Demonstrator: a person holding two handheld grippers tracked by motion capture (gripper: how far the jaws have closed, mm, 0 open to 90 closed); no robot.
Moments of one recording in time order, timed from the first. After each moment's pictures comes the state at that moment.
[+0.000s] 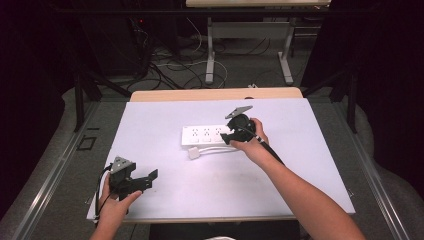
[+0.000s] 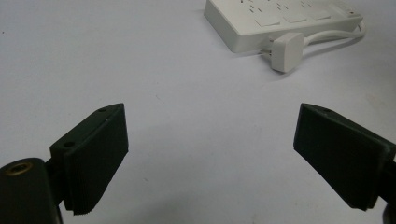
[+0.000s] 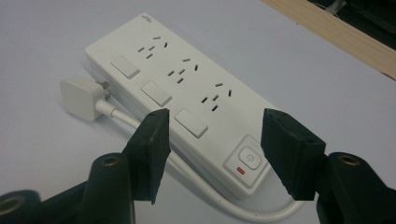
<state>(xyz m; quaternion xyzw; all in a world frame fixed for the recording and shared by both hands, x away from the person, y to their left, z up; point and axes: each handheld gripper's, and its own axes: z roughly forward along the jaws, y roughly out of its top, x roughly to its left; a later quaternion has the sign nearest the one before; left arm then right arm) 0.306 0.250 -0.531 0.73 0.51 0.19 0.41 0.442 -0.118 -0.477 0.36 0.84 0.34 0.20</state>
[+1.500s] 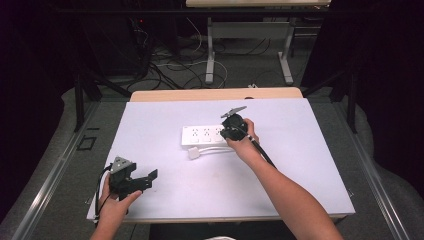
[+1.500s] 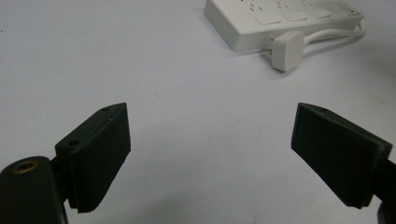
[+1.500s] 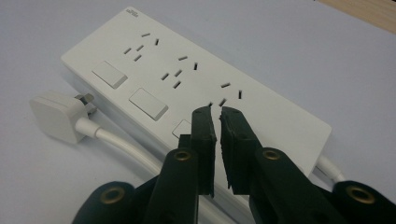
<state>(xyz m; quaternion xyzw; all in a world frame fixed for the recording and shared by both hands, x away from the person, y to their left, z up) 0.307 0.250 -0.532 0.73 0.51 0.19 0.42 0.466 -0.103 -0.506 0.40 0.83 0.34 0.17</state>
